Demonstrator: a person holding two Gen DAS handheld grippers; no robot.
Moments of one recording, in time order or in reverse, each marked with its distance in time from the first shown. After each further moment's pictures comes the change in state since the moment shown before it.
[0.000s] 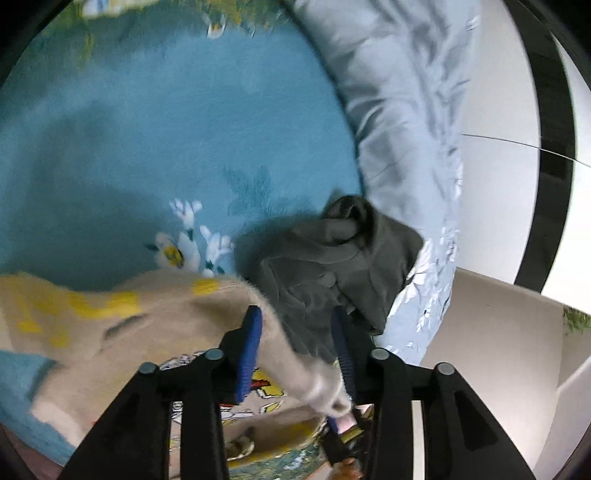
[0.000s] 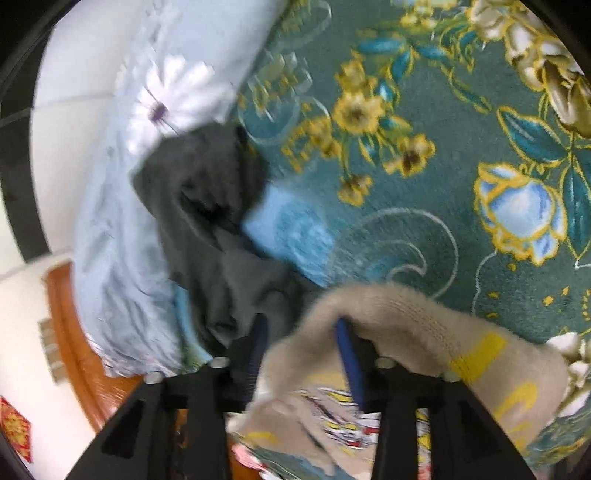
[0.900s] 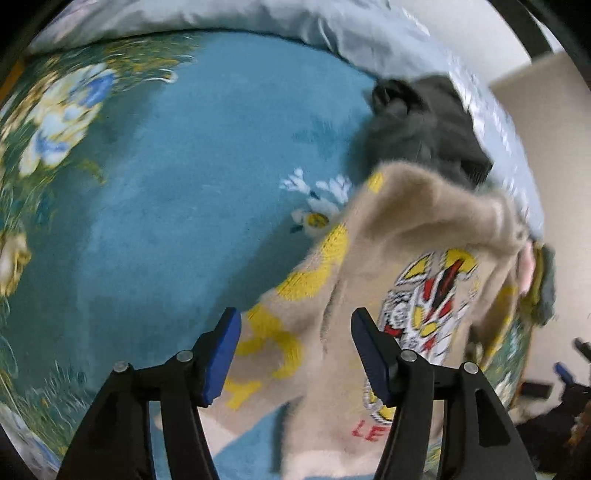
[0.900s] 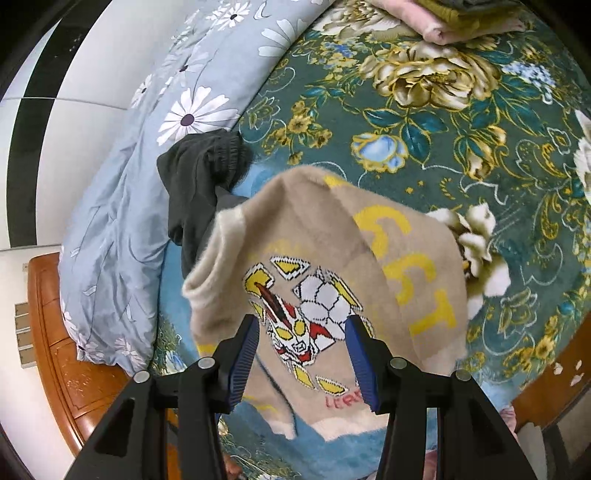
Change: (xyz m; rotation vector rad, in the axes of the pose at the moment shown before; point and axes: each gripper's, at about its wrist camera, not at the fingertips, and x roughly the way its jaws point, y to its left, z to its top) left arm -0.003 0.070 -0.024 0.774 0.125 0.439; right arm -0.132 -0.014 -0.191 -0.038 -0.200 -0.174
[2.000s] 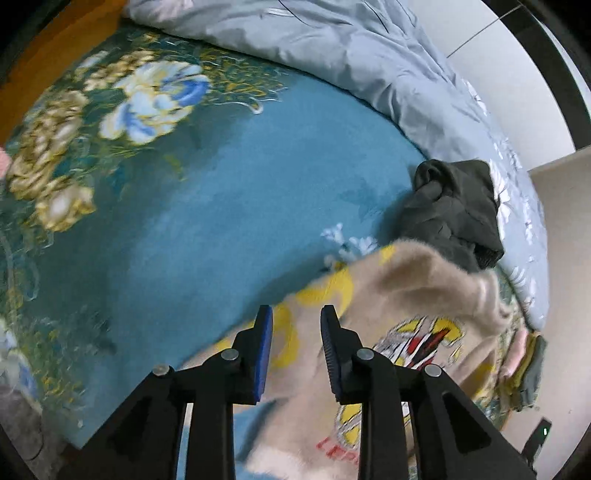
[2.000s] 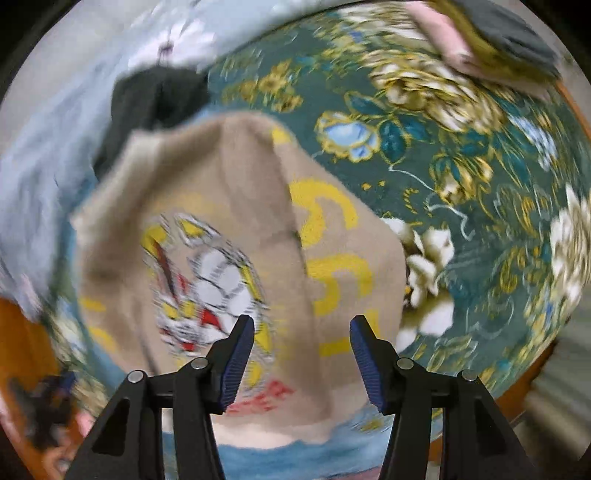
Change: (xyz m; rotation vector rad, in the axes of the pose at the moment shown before) left arm -0.072 0.006 -0.010 -0.307 -0.157 0.088; right arm 0.088 -0.025 -0.006 -0.370 0.062 -0.379
